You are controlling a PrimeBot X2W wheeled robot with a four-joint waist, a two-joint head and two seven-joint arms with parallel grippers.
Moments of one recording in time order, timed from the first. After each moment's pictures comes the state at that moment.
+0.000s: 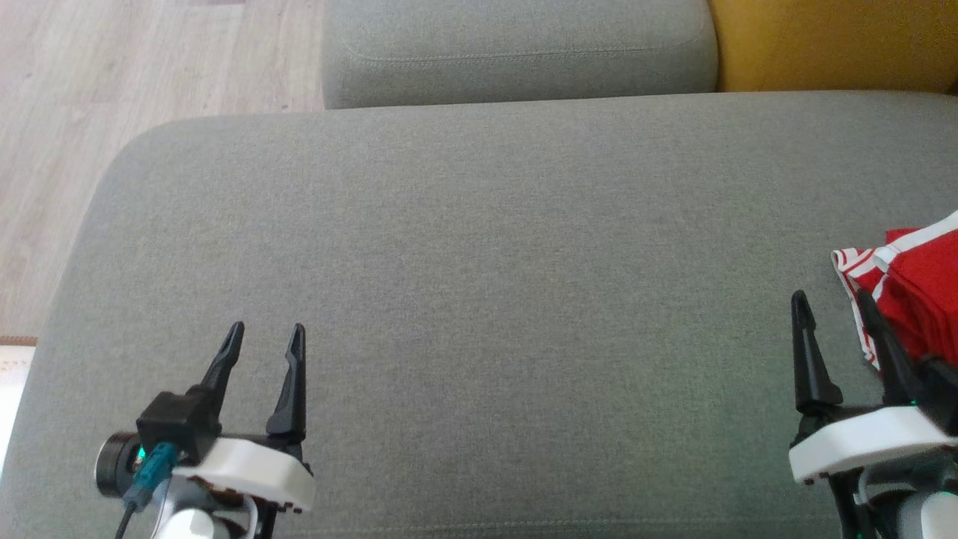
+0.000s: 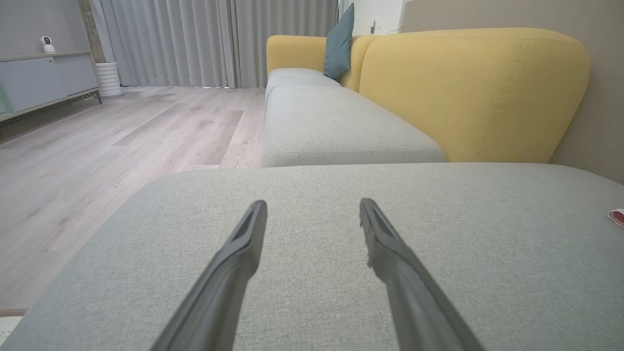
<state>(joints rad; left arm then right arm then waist) 0.02 0.27 -0.34 0.05 -0.34 0.17 -0.21 0.09 -0.04 -0.10 -0.11 0.14 0.13 0.08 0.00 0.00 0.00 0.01</state>
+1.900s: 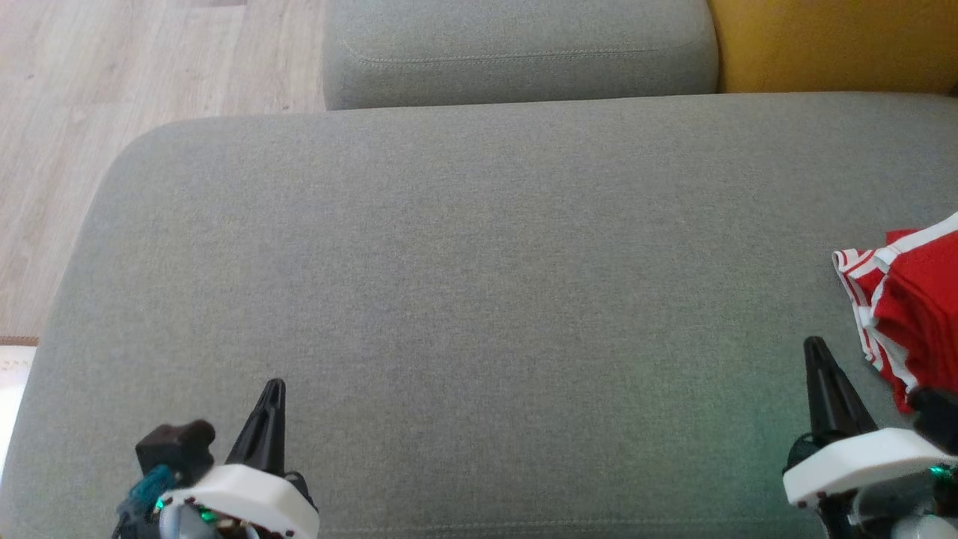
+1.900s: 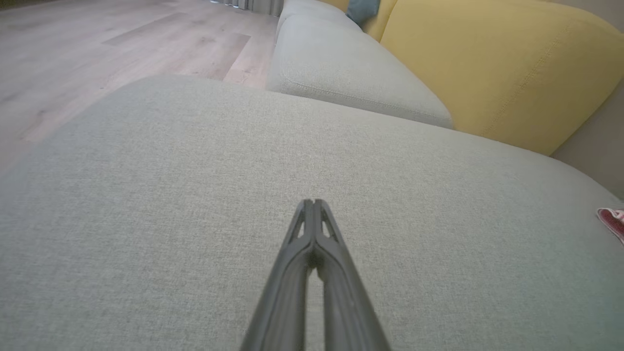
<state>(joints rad) 0.07 0.24 -0.34 0.14 -0.51 0.15 -0.17 0.12 -0.04 -0.10 0.02 0.35 0.13 0.10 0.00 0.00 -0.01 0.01</state>
